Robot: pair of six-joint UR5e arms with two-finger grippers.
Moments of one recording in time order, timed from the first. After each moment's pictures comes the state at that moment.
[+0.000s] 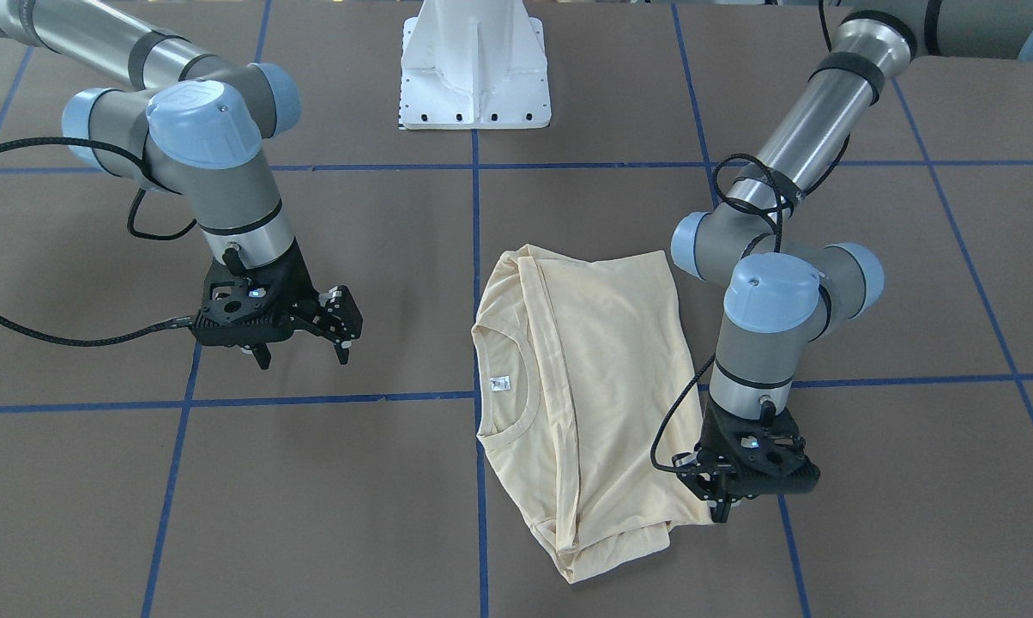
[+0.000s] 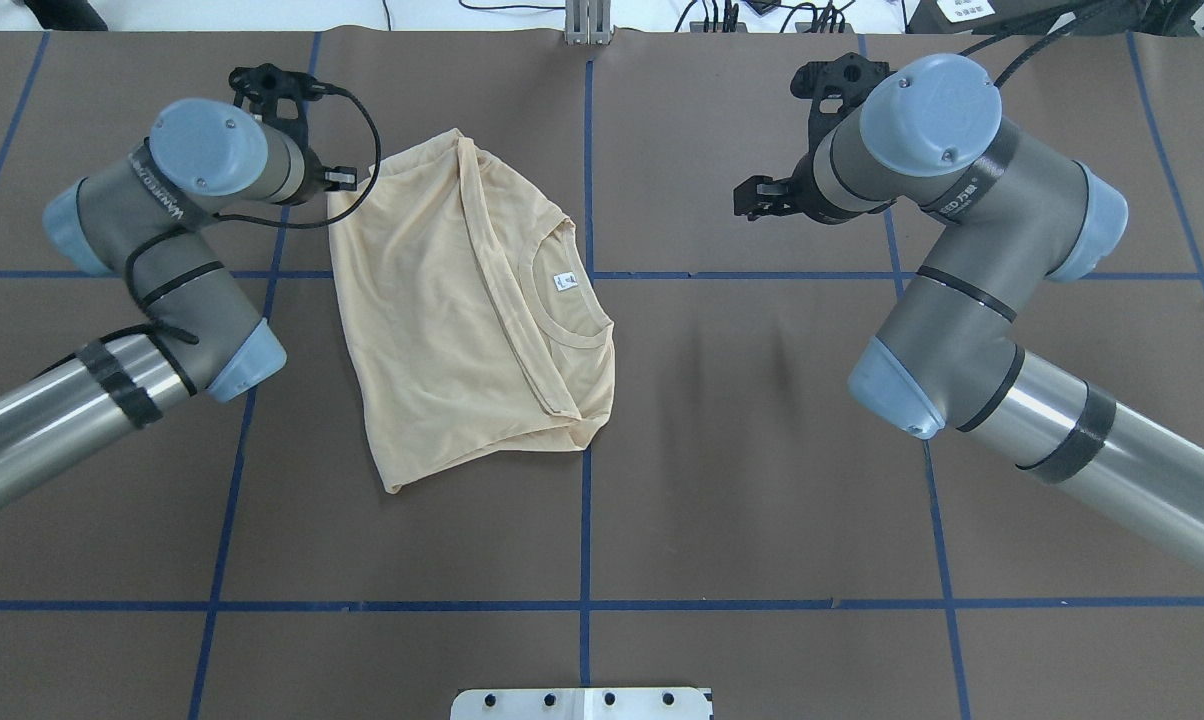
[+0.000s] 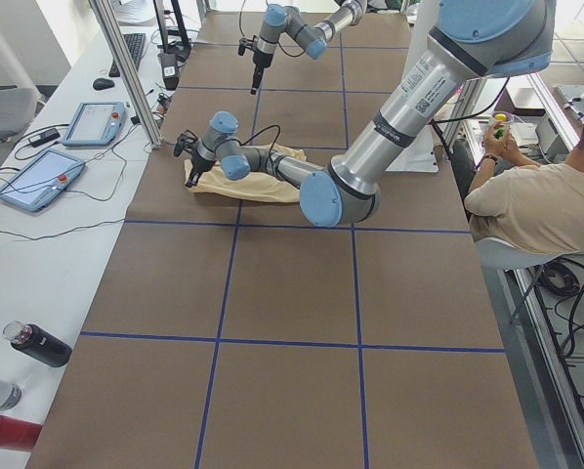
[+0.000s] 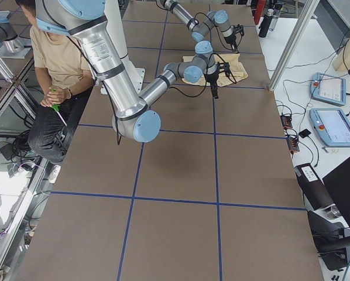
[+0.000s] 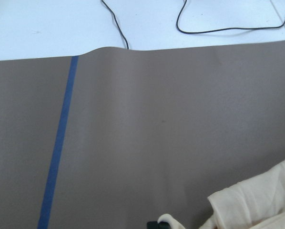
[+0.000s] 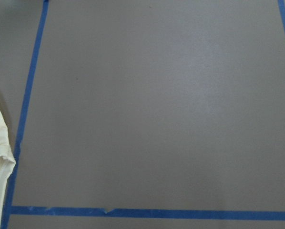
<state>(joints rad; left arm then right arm) -0.86 -2.32 -1.05 -2.27 -1.64 -0.94 0.73 -1.00 1.65 -1.35 1.78 1.09</state>
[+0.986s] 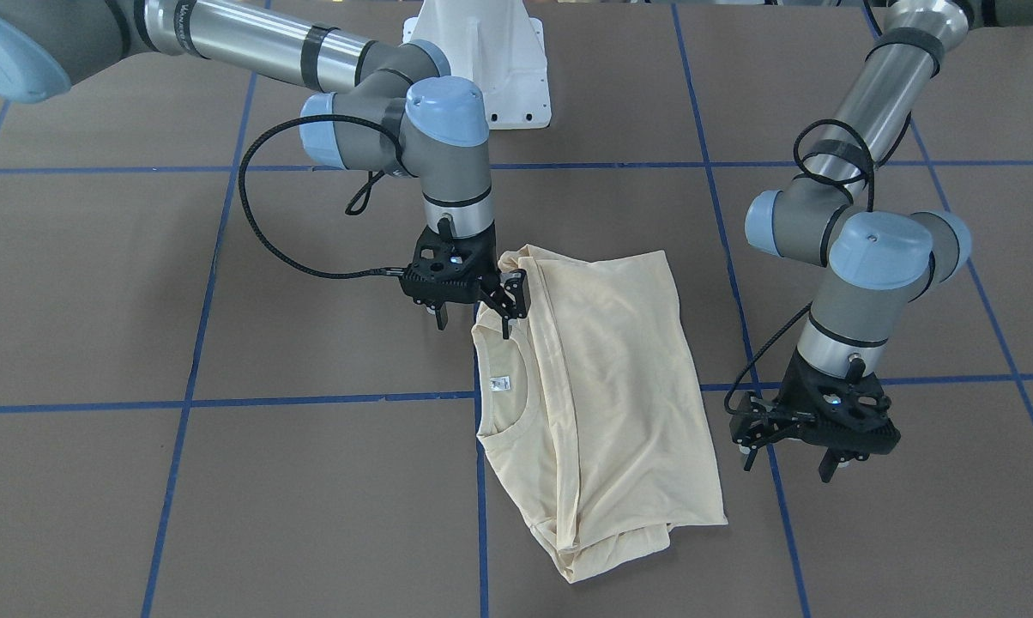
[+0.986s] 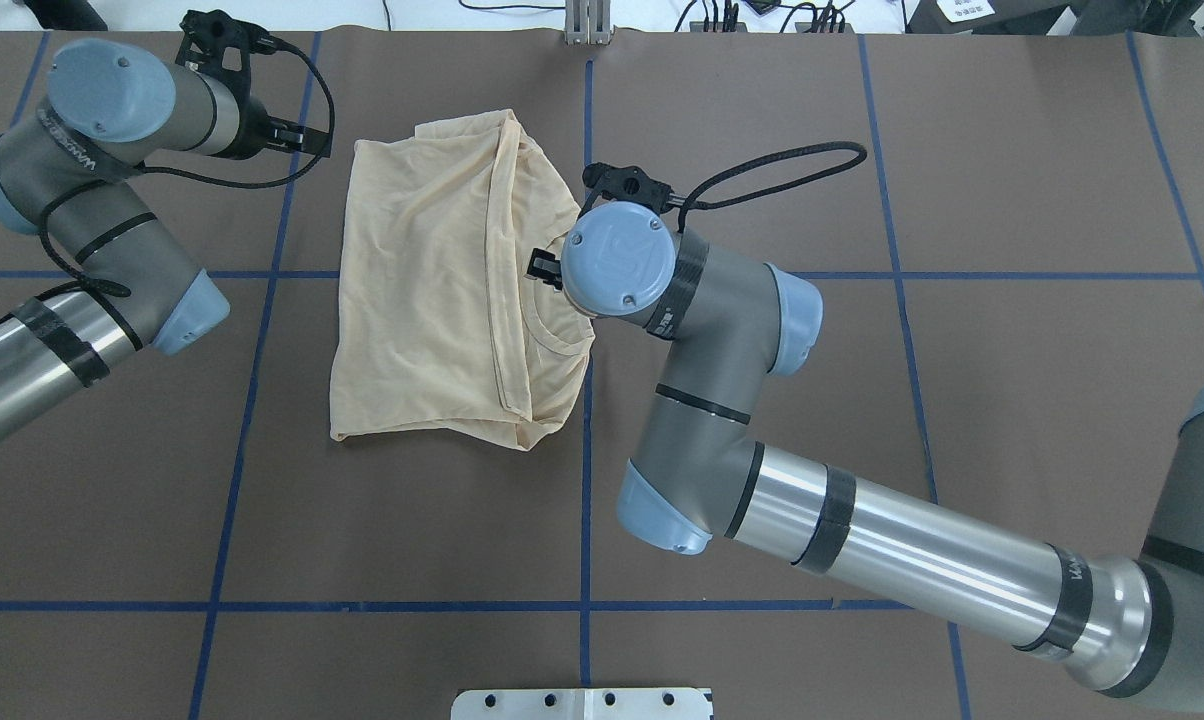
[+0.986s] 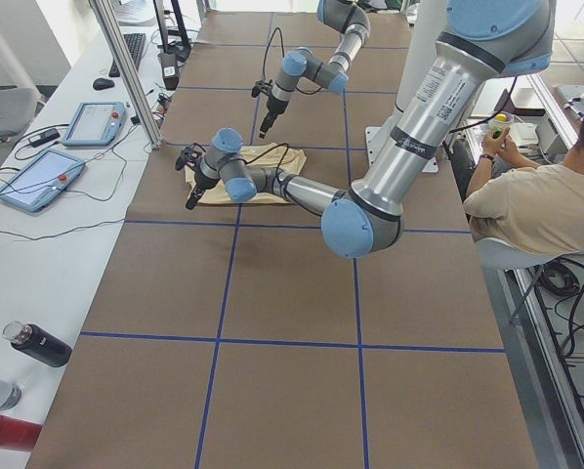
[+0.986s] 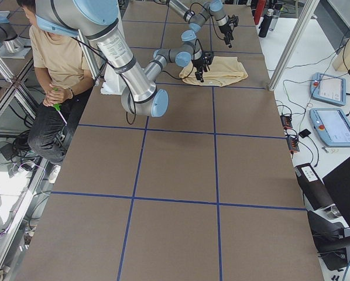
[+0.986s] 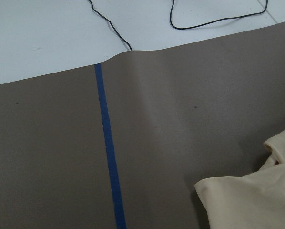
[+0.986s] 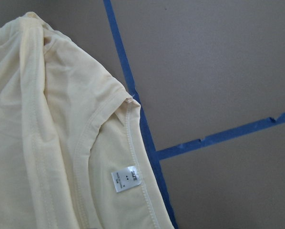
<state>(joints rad) -0.92 -2.13 -1.24 -2.31 -1.75 -0.76 0.47 -0.72 1.40 -1.36 1.52 1.55</state>
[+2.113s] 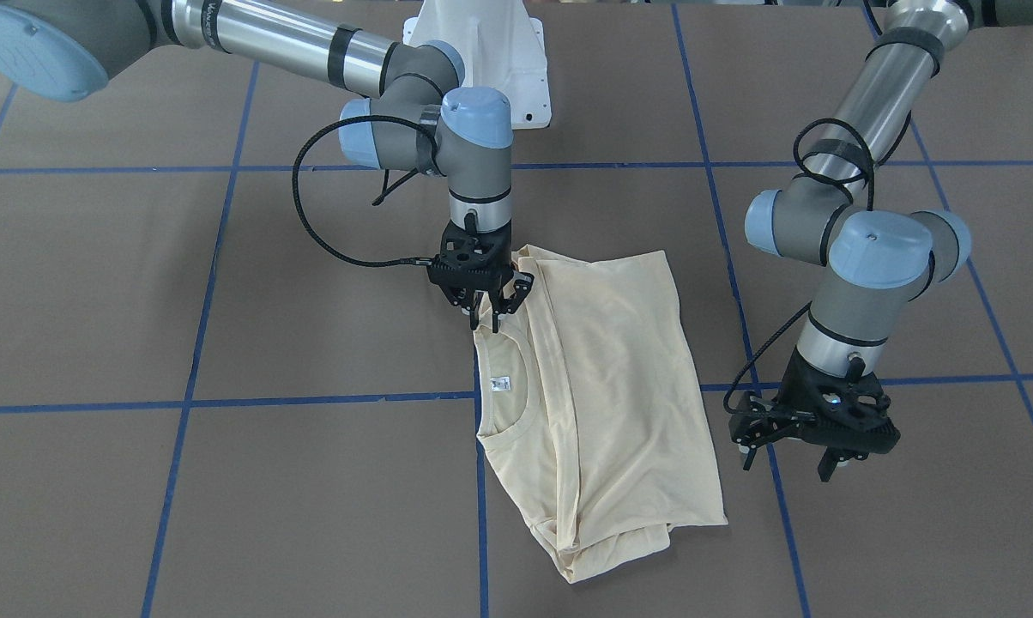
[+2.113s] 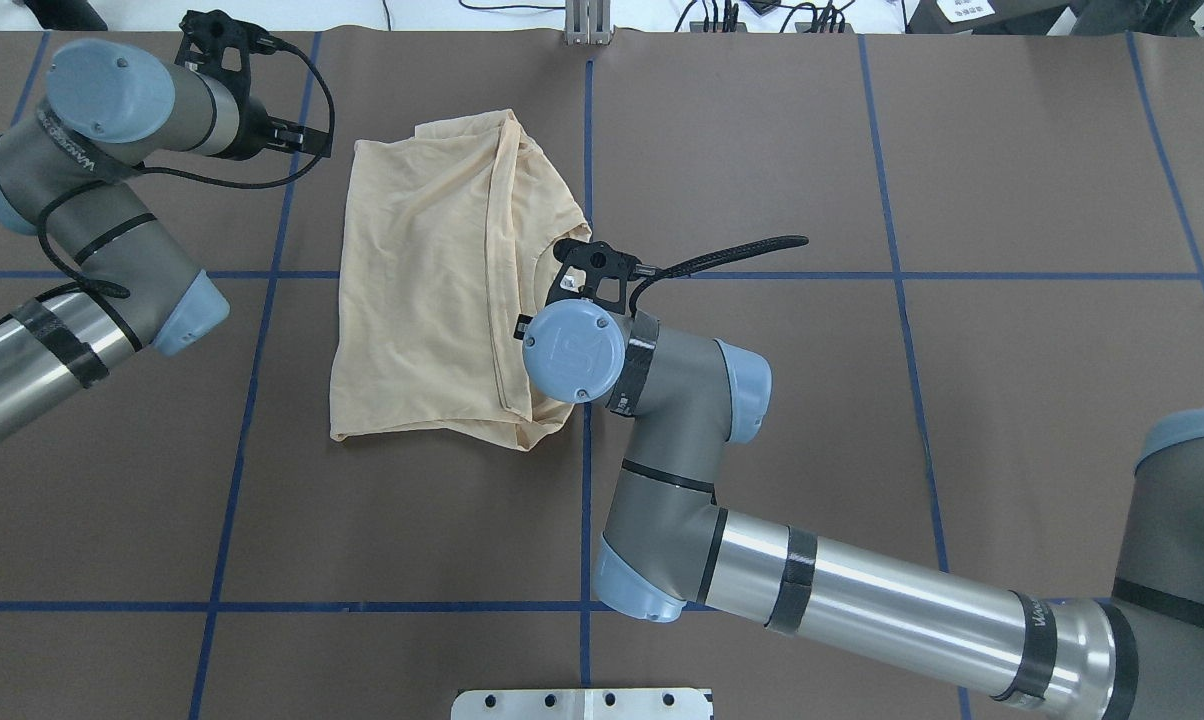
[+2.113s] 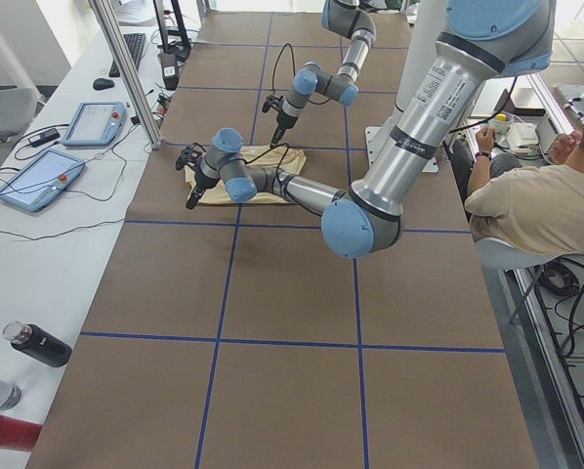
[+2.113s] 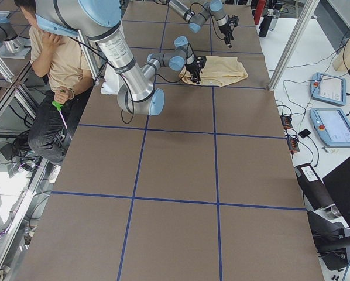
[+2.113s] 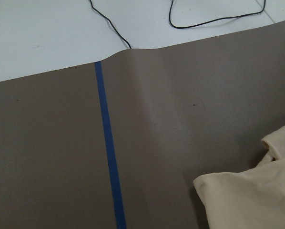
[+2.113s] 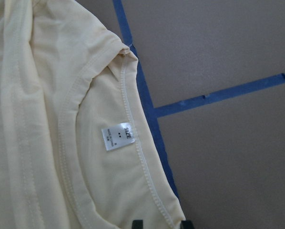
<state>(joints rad) -0.92 -2.13 -1.24 -2.31 -1.75 -0.76 0.41 -0.72 1.34 -1.33 1.45 1.55</state>
